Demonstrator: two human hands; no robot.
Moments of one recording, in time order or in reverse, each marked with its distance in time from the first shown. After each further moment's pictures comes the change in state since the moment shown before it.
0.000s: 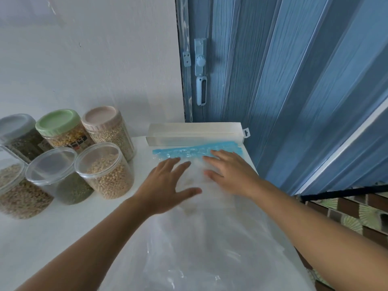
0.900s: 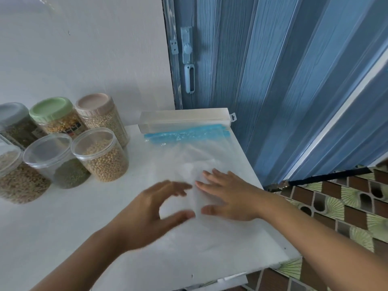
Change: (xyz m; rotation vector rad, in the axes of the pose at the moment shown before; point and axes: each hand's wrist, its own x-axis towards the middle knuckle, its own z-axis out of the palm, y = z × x) left_hand -0.119 0.030 -0.005 -0.380 0.102 0.302; right_hand -0.111 -0.029 0.008 -0.011 -0.424 -0.092
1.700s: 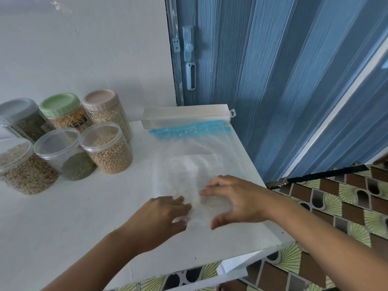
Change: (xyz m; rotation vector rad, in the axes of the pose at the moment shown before) left_hand -0.023 -0.014 0.035 0.292 -0.182 0.101; right_hand -0.036 -0.016 0.008 0.226 0.138 -0.081
